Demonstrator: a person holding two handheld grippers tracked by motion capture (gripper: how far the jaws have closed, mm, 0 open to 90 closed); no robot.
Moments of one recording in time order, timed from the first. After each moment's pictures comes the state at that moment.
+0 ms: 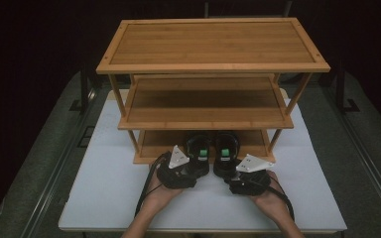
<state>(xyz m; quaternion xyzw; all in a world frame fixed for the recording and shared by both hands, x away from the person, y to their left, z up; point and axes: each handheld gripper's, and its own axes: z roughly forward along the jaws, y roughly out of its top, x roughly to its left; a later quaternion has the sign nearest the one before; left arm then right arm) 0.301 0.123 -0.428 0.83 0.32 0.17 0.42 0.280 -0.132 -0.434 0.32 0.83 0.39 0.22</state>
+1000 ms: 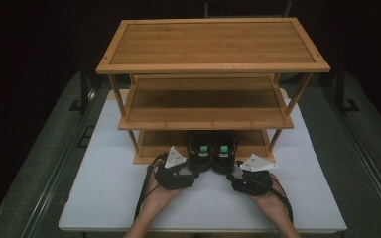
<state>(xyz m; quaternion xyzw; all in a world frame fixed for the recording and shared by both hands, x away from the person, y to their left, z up) 0.293 0.132 -0.431 0.82 0.35 0.14 0.44 0.273 -0.138 -0.436 0.39 0.80 0.40 0.21</state>
